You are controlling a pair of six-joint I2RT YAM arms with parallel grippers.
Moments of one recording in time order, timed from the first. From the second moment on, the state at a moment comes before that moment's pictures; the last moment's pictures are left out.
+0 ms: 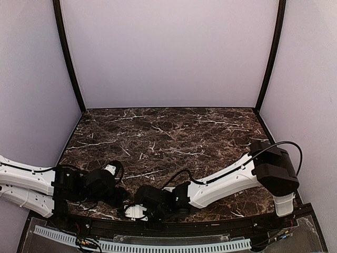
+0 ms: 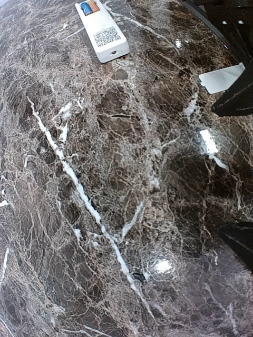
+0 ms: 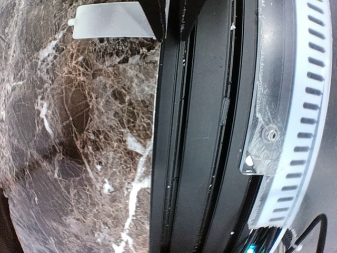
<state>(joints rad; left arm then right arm) -1.21 1.02 0.46 -0.48 -0.38 -0.82 1.48 2.08 1.31 -0.12 -0.12 -0.19</state>
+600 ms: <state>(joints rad) -1.20 1.11 0.47 -0.44 -0.35 -0.77 1.47 1.97 1.17 -0.21 -0.21 -0.17</state>
